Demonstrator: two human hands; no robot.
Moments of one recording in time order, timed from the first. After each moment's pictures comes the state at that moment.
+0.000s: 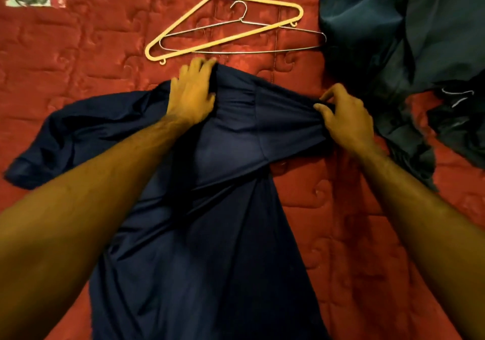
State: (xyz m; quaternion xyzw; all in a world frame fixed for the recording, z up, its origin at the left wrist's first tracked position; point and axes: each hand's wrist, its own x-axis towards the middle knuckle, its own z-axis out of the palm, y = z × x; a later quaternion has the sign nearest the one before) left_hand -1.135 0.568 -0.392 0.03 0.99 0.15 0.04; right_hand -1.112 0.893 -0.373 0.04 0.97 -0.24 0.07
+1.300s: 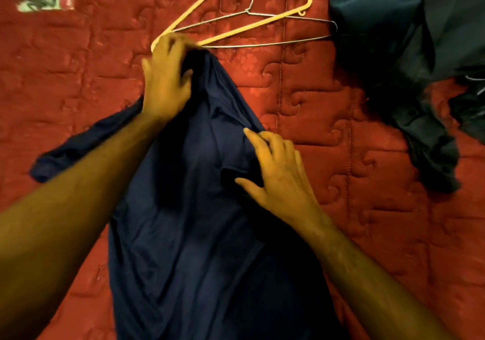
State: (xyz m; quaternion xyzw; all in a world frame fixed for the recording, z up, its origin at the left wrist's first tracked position) left_hand -1.125 0.528 -0.363 0.01 0.97 0.22 -0.06; right_hand -0.983 0.784 -0.358 -0.18 0.95 -0.25 0.07
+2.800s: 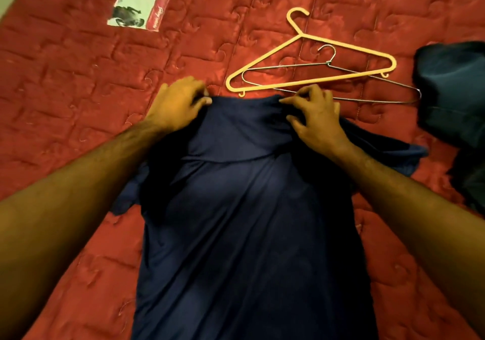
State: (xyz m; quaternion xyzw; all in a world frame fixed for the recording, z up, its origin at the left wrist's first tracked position) left_hand -1.147 0.375 -0.378 0.01 0.99 0.14 0.03; right_hand -1.194 0.695 -0.404 -0.24 0.94 -0.24 0.02
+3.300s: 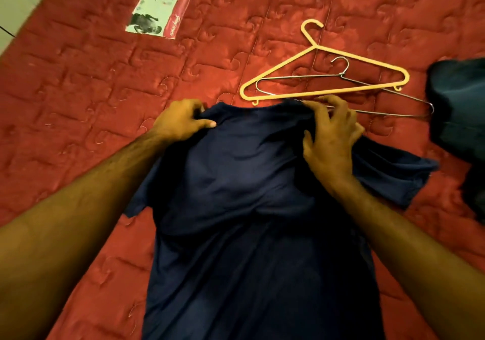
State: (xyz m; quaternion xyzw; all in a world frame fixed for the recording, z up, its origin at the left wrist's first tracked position) left_hand -1.133 0.358 -0.383 -0.13 0.95 0.24 0.13; right_hand -1.151 0.676 -0.384 -0.13 0.96 -0.22 -0.07
